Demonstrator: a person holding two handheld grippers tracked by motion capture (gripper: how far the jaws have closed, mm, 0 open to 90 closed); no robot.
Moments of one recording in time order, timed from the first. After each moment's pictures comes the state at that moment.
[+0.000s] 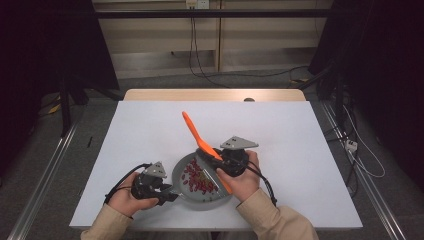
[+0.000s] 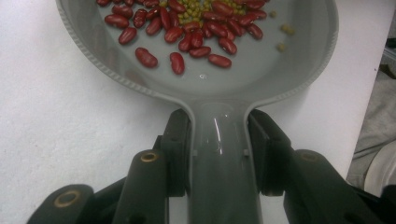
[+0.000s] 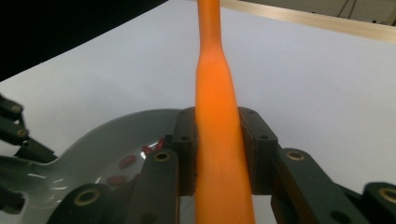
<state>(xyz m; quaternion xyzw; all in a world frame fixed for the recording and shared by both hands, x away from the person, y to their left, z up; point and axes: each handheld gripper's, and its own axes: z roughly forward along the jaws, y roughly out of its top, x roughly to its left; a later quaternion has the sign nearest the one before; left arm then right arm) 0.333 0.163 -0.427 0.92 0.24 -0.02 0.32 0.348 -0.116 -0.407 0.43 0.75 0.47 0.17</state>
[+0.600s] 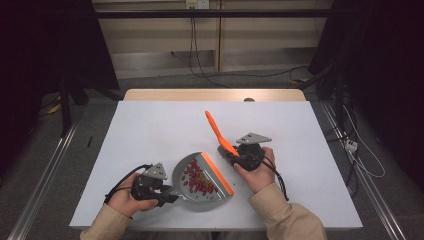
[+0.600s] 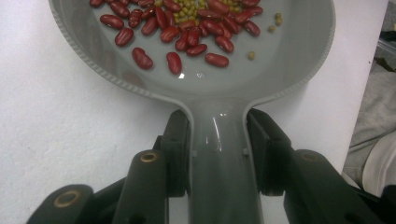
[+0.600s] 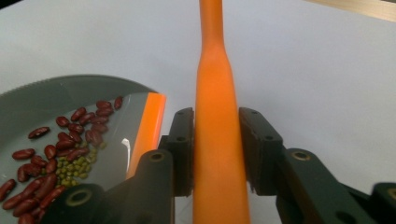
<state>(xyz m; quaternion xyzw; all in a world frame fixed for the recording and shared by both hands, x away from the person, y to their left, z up) 0.330 0.162 -0.426 0.92 0.22 -0.02 0.31 0.364 -0.157 -0.421 0.47 0.77 0.40 0.19</state>
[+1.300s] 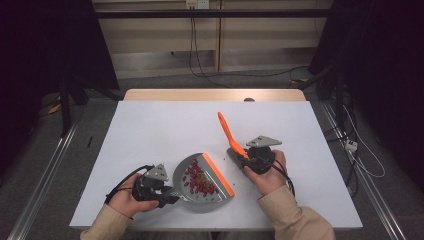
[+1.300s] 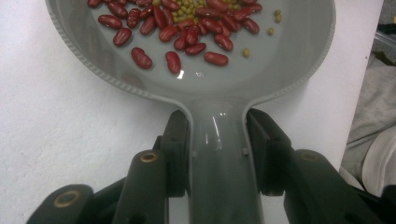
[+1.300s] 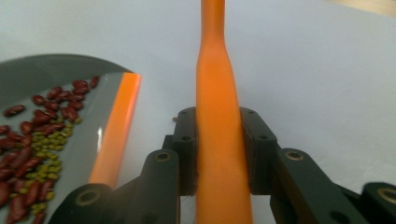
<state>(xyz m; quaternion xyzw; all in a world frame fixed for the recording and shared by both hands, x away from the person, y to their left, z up) 0.328 0.158 -0.426 0.93 0.21 -0.02 0.31 0.347 -0.182 -0.420 0.48 0.76 0.38 0.20</state>
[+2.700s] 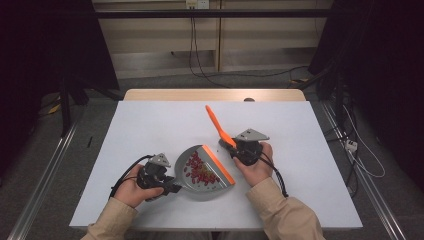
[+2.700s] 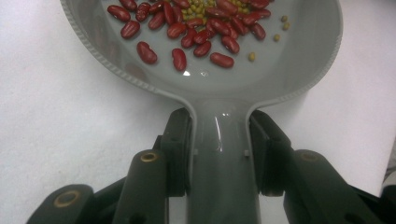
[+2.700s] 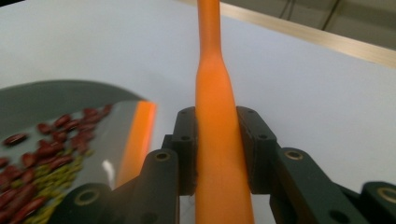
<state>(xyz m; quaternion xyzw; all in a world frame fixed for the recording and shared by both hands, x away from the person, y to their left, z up) 0.357 0.152 -0.428 0.91 0.27 -0.03 0.31 0.379 -0.153 -0.433 0.44 0.76 0.42 0.24</state>
